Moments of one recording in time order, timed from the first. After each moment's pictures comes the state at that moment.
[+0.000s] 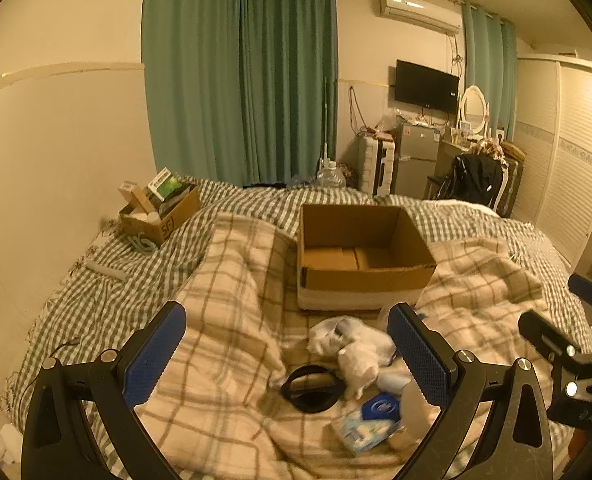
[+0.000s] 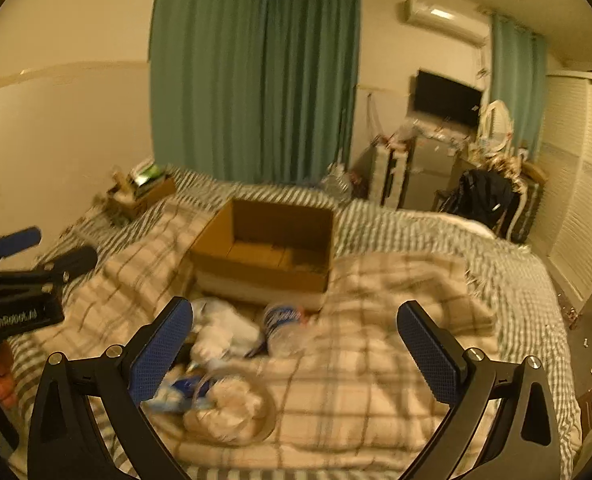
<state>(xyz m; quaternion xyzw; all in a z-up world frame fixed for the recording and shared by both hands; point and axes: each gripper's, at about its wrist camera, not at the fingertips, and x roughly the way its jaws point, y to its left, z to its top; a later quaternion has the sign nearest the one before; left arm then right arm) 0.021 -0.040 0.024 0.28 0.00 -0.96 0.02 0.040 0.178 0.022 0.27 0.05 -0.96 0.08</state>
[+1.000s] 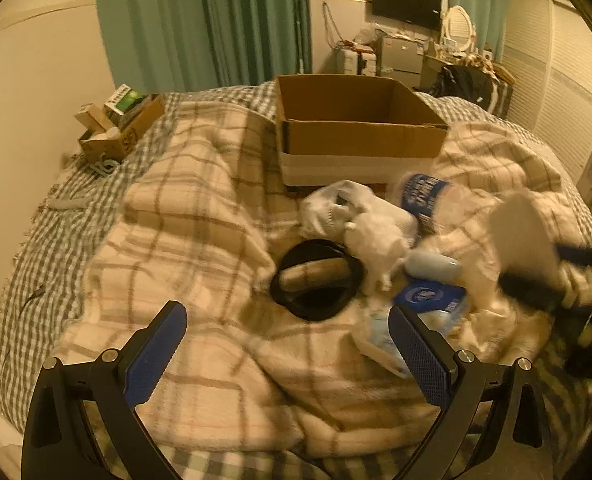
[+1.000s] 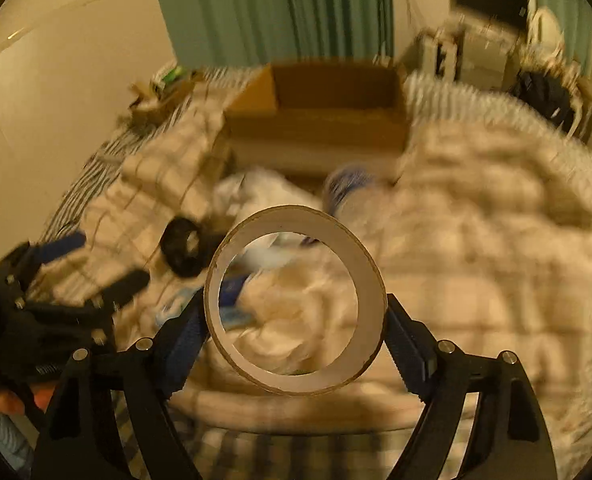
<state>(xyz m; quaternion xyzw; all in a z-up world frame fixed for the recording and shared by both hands) 0.004 -0.028 -0.084 0.41 -0.04 -0.91 -0.03 0.007 0.163 -0.074 0.42 0.01 -0.90 0.14</state>
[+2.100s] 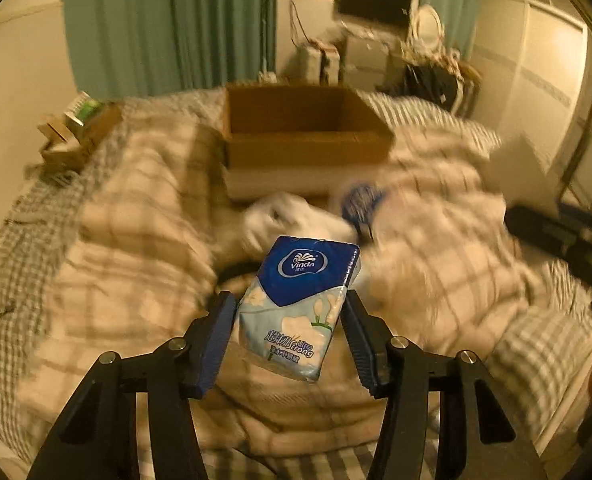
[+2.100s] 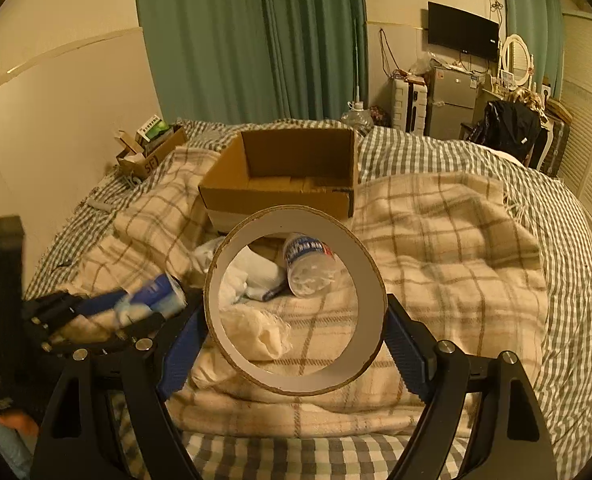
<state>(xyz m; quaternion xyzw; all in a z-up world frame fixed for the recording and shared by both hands) -0.002 -0.007 -0.054 0.41 -0.02 -0.91 -0.09 0.015 0.192 -0.020 0.36 0.00 -0.93 0.12</state>
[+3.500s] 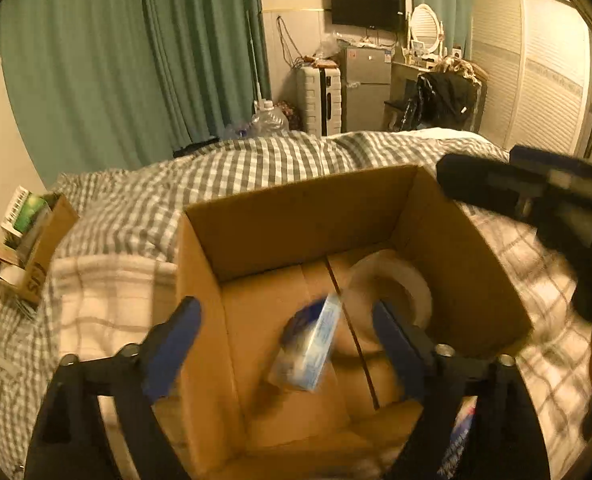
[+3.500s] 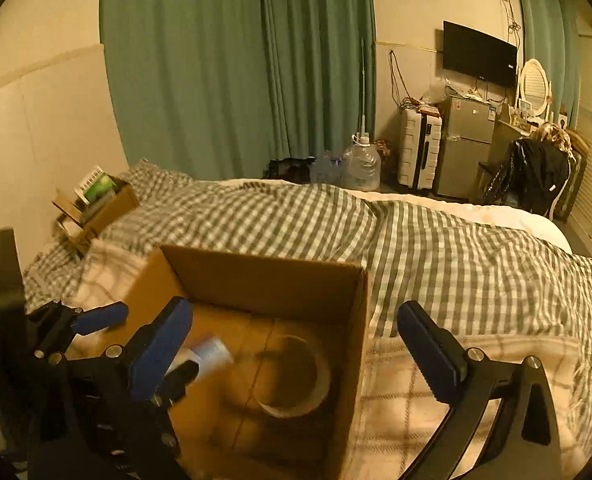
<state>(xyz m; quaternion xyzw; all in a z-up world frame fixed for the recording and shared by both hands) -0.252 0.034 -0.065 0.37 -0.09 -0.92 -0.09 -0.265 0.182 -0.021 0.32 0.01 -0.94 0.12</state>
